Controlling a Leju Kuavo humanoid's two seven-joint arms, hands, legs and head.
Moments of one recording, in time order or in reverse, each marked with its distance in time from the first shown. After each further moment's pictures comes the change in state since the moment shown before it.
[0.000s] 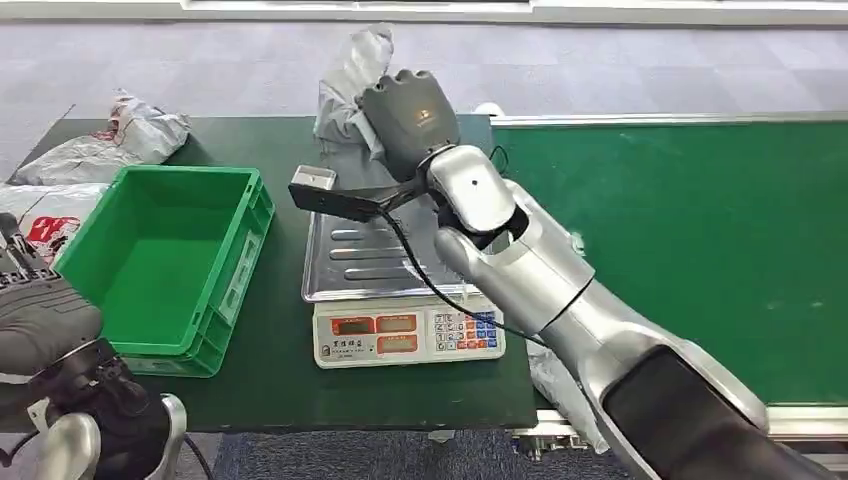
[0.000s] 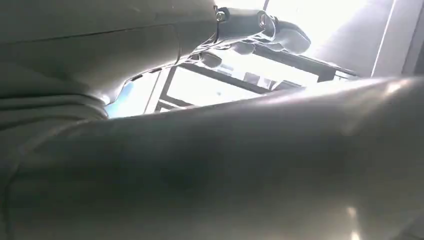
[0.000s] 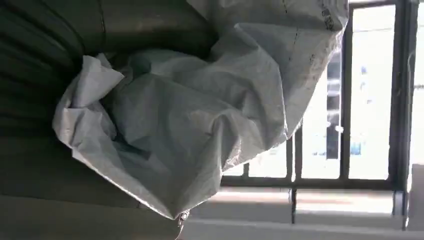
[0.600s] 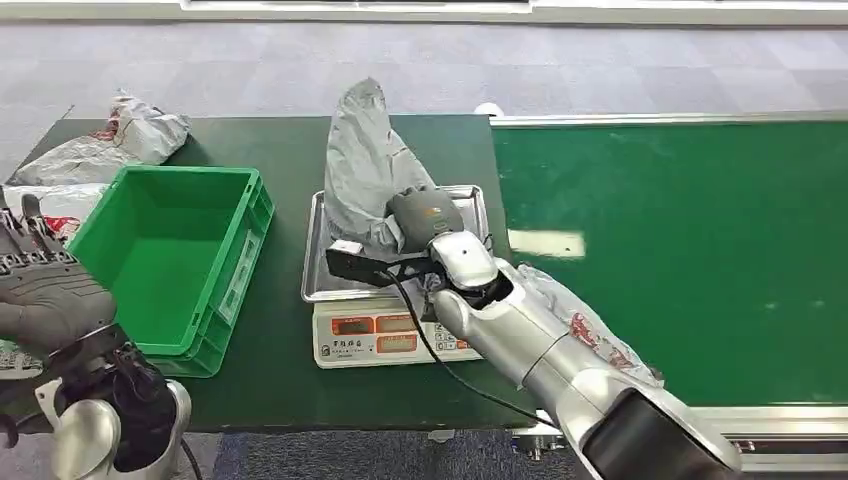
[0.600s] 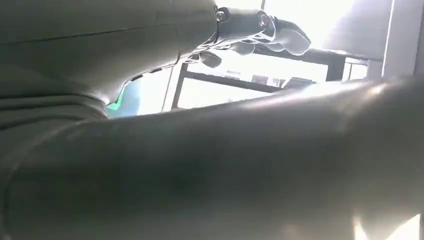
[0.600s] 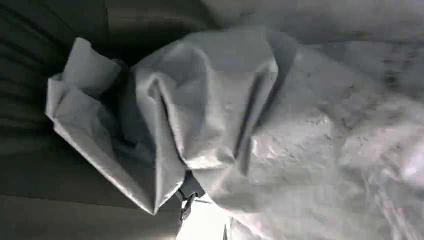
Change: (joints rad) left arm -0.046 -0.026 0.000 0.047 -0.197 -0.044 0.141; right arm 0.178 0.021 -0.021 0.168 -0.103 0.131 0.133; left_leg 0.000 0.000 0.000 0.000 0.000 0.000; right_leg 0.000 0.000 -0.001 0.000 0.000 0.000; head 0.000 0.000
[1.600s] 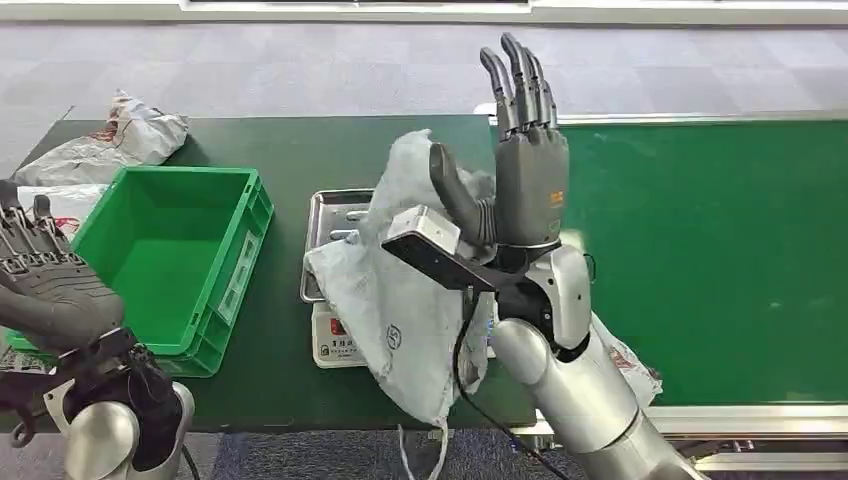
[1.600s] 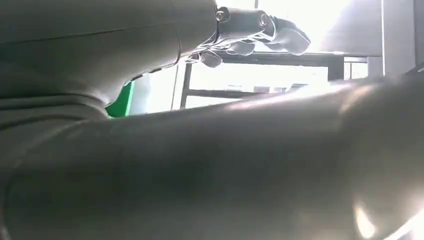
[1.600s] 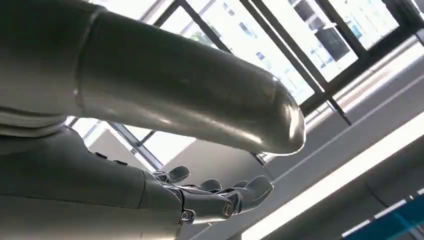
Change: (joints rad) left arm 0.018 -0.035 0.005 0.009 -0.168 -0.016 0.047; right arm 0.301 -0.104 -0.258 -0.824 0.054 -0.439 -0.173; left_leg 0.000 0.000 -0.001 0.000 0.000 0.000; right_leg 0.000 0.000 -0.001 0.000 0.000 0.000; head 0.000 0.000
